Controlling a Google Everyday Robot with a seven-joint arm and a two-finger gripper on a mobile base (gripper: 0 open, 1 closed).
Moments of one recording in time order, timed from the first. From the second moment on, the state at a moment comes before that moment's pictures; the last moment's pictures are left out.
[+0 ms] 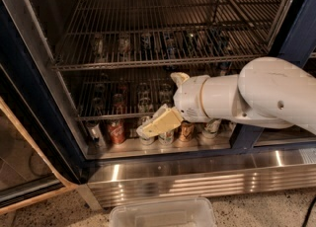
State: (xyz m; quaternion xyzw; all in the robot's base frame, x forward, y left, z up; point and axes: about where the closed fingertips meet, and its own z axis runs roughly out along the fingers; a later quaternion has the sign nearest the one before) arm 0.497 0.000 0.848 -0.48 0.73 0.21 0.45
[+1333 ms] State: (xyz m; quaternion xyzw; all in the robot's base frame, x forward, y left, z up) arm 0.544 -0.007 0.777 -0.30 0.72 0.25 0.58
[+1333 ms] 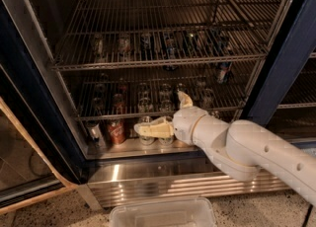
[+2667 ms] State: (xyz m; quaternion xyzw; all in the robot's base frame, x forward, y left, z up) arm 0.585 0.047 0.795 -0.26 0.66 0.23 0.67
